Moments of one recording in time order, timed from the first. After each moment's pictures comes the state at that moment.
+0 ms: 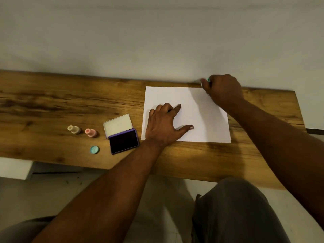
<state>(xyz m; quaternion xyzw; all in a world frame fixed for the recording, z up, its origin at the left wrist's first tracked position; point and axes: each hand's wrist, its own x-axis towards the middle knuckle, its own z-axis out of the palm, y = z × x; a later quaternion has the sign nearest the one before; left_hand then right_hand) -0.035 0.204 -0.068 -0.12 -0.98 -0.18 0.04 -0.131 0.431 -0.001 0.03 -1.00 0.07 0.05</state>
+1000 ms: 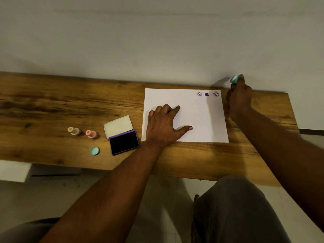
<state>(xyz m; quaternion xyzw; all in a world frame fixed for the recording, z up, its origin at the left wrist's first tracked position) -0.034 0.204 -0.067 -0.12 -0.97 -0.19 0.04 -0.105 0.454 -0.002 -0.36 -0.67 0.64 0.12</state>
